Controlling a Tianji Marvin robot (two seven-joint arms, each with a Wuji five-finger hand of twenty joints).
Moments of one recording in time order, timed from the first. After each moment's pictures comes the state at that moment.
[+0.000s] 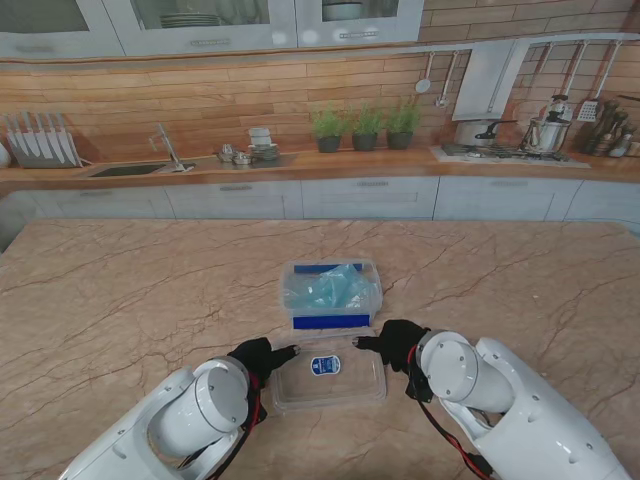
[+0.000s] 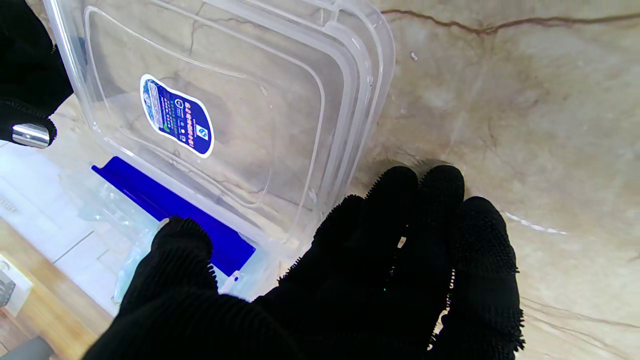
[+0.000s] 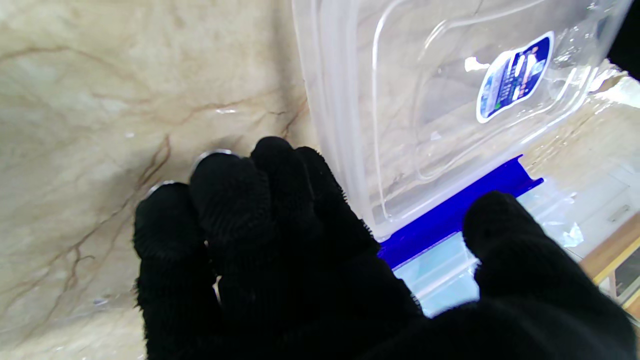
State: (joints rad) left arm 1.51 -1.11 -0.91 -1.79 0.34 0.80 -0.10; right arm -1.46 -1.02 1.03 -1.66 -0.48 0.46 0.38; left_hand 0.86 0.09 -0.02 -0.03 0.65 0.63 0.56 0.39 0.89 0.54 0.57 0.38 0.67 0.59 0.82 0.52 0.27 0.58 1.24 0.73; right_hand 0.48 -0.15 0.36 0.01 0.91 0.38 0.48 0.70 1.05 0.34 1.03 0.50 1.03 0.30 1.24 0.73 0.63 0.45 1.50 0.76
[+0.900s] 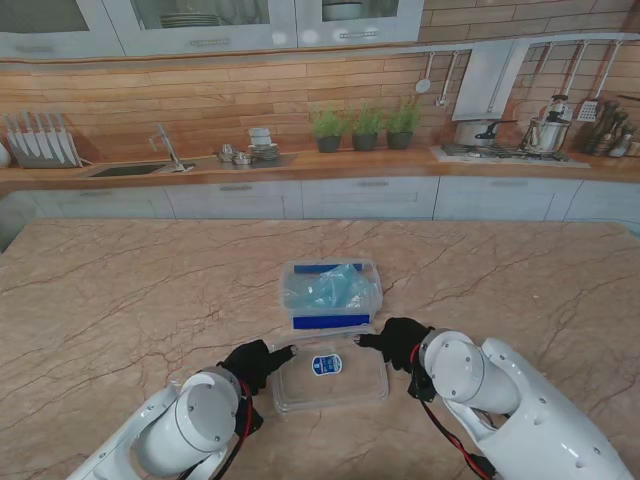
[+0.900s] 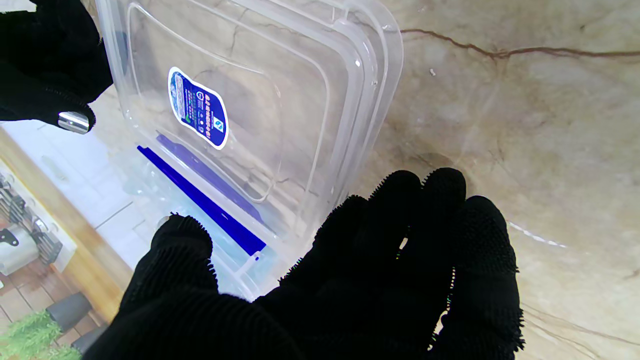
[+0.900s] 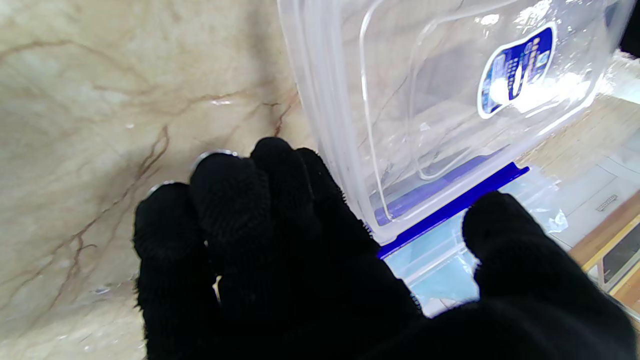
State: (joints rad) left arm 1.63 -1.12 -1.00 -1.85 0.32 0.68 -0.04; right arm -1.48 -1.02 1.06 -1.68 -0.47 0.45 0.38; left_hand 0.86 0.07 -0.02 -0.03 0.65 0.64 0.55 0.43 0.90 0.55 0.49 0.34 0.66 0.59 0.77 0.48 0.26 0.58 1.22 0.72; right_hand 0.48 -0.15 0.36 0.01 0.90 0.38 0.47 0.69 1.04 0.34 1.03 0.50 1.03 0.30 1.24 0.73 0.63 0.45 1.50 0.76
